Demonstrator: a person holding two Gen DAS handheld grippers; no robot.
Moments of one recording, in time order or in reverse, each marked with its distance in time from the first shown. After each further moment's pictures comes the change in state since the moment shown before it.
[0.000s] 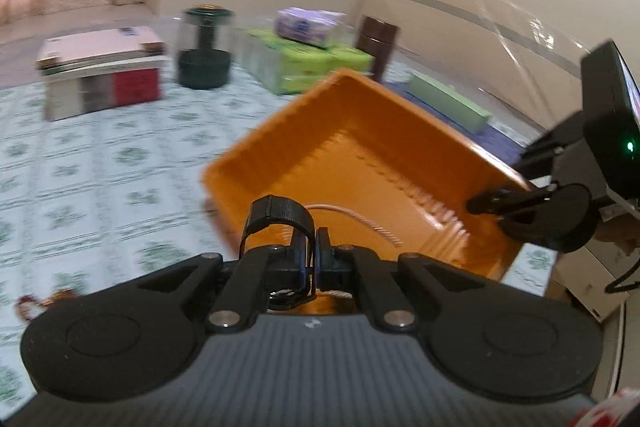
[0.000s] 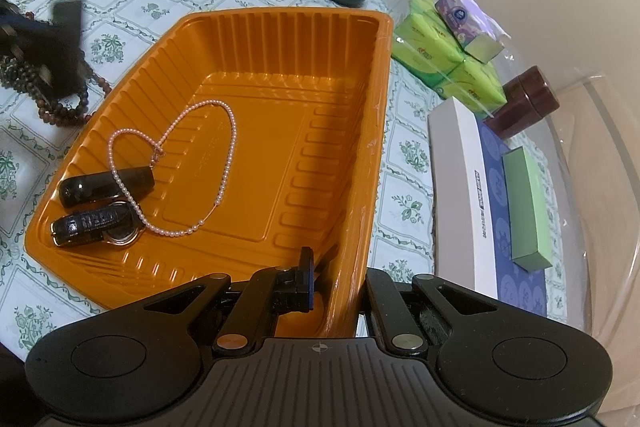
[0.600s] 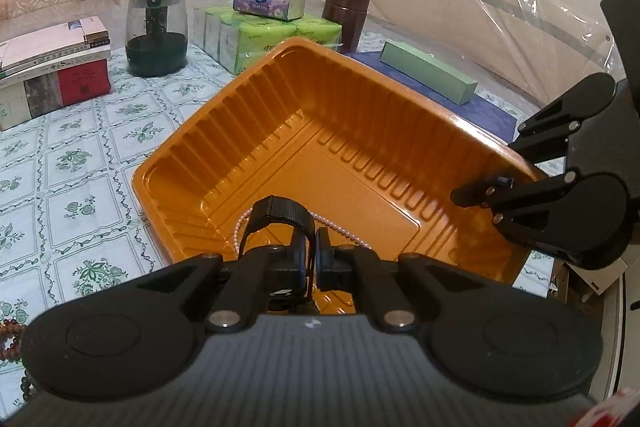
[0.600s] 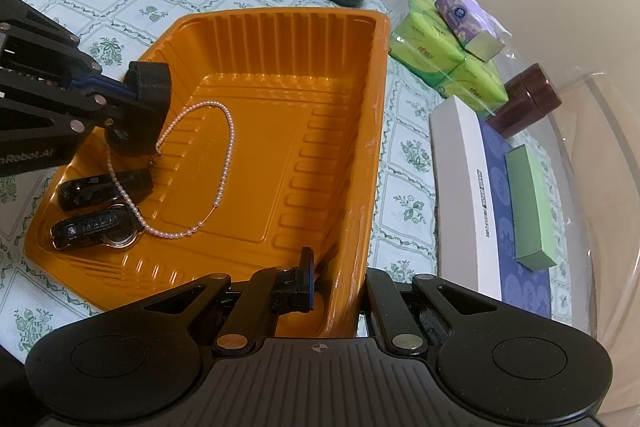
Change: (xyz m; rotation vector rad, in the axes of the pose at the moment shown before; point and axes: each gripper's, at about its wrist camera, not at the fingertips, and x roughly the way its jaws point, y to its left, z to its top) left arm 0.055 -0.025 0.005 0.061 0.072 -0.038; right arm 0.002 -0.004 -0.001 0.011 -0.004 0.011
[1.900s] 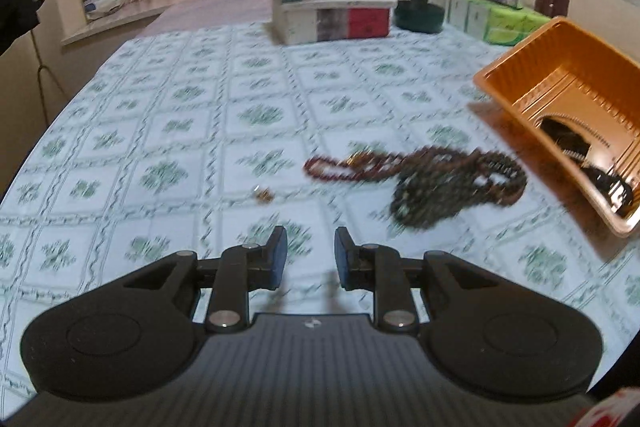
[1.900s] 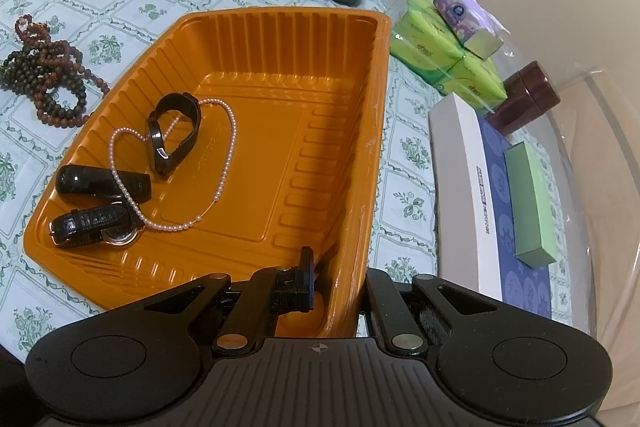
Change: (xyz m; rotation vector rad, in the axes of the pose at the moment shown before) left arm -0.156 0.144 -0.131 -0.175 0.033 0.549; right arm 0.000 0.001 -0.001 0.004 0.004 -0.005
